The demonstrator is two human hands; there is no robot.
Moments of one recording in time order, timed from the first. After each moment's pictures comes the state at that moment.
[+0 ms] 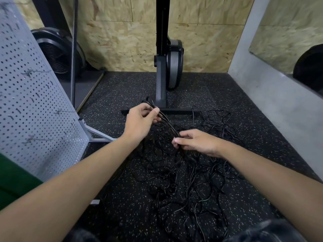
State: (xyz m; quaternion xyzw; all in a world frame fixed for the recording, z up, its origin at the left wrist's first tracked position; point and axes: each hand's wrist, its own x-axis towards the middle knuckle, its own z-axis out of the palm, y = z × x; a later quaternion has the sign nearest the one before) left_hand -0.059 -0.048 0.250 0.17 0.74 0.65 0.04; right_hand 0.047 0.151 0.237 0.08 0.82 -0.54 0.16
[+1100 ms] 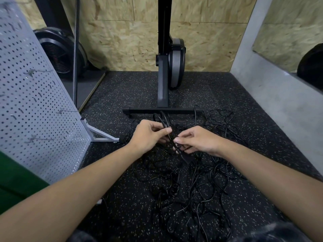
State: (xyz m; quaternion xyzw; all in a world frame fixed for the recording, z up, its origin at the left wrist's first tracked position) left_hand -0.044 -0.052 0.225 0.23 0.76 0.59 0.16; right_hand 0.044 0.146 0.242 0.08 0.81 -0.56 0.14
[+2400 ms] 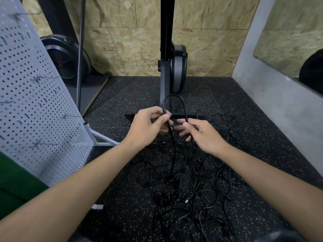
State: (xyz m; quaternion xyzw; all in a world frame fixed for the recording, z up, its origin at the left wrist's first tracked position) left_hand -0.042 -0.057 0.276 0.28 0.73 0.61 0.09; right_hand 0.037 0.141 0.252 0.03 0.87 -0.48 -0.08
